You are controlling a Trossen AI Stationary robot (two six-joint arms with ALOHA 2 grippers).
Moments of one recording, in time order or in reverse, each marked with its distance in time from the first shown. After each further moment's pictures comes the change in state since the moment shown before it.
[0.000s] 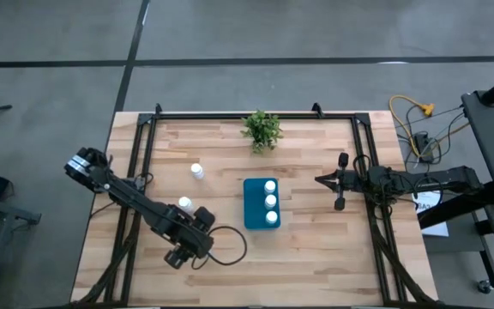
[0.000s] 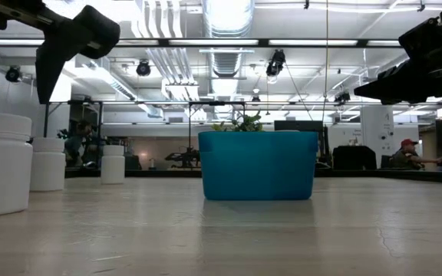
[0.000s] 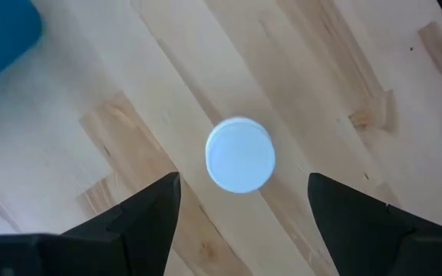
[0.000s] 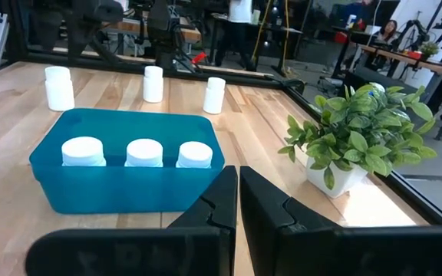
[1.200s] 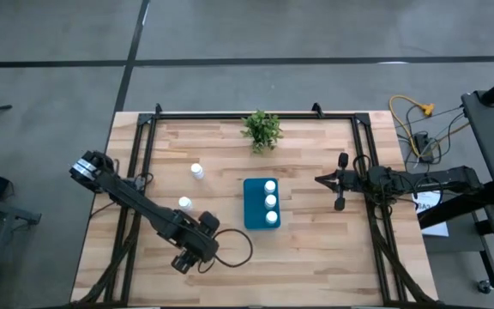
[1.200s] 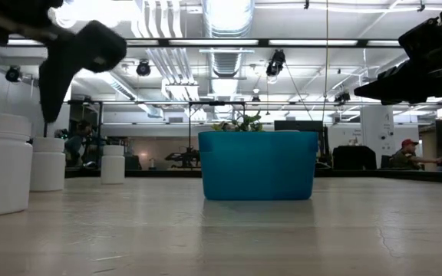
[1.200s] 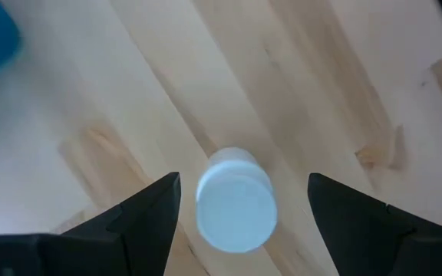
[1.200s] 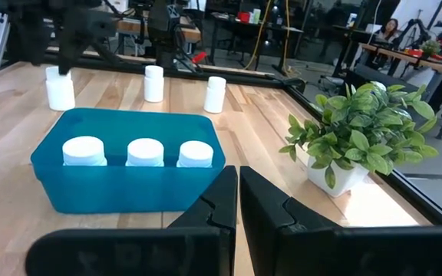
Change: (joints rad) left arm -0.003 0.075 -0.016 0.109 0.017 -0.049; right arm 0.000 0.002 0.000 0.000 -0.001 0.005
